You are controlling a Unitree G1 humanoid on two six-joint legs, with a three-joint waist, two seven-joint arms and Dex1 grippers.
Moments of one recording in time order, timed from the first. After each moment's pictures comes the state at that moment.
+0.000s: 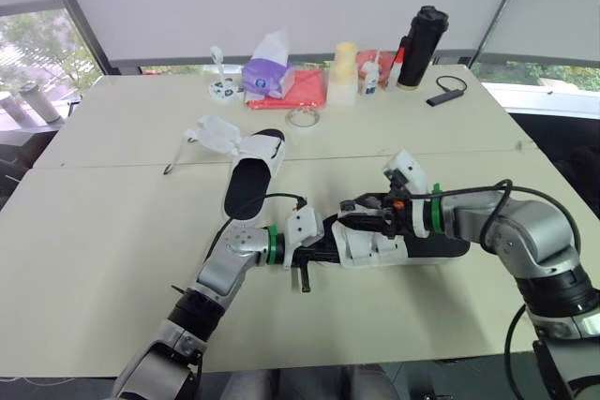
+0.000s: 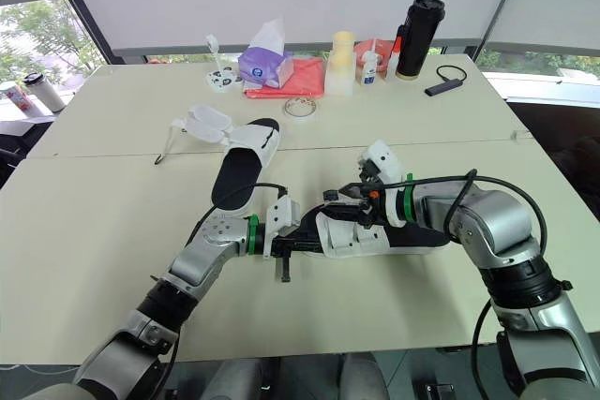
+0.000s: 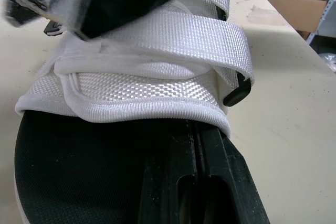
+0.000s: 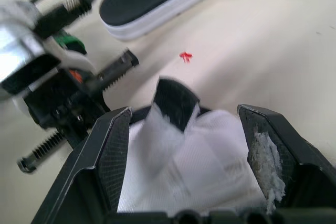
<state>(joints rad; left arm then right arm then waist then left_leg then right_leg) -0.48 0.22 -0.37 0.23 -0.16 0.13 -1.06 -0.59 -0.73 0.11 -0.20 0.70 1.05 0.72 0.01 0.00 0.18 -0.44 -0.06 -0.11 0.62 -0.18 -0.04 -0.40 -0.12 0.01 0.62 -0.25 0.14</state>
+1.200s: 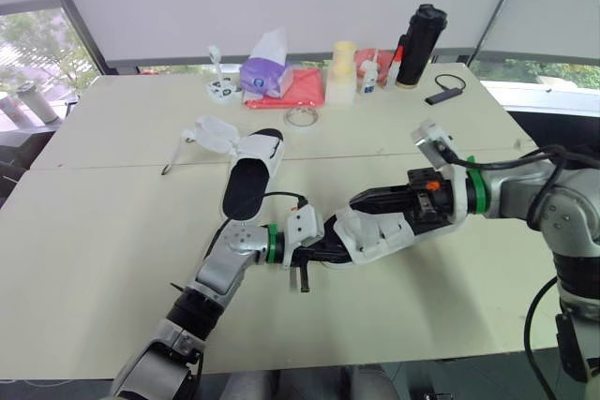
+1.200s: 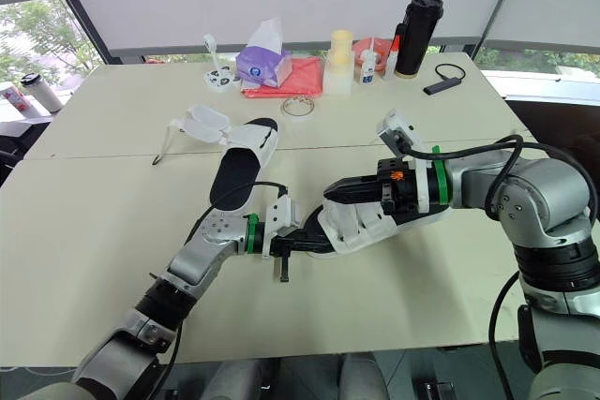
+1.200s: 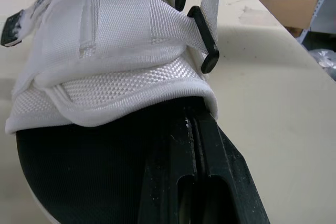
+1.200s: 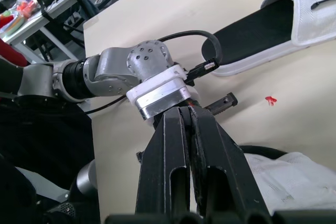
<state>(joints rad) -0.48 0.24 -0.38 0.21 -0.17 0.13 -1.10 -0.67 -0.83 -0.01 -0.26 0.86 1.13 1.01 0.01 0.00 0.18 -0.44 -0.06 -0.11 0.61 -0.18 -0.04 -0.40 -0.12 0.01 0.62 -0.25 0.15</state>
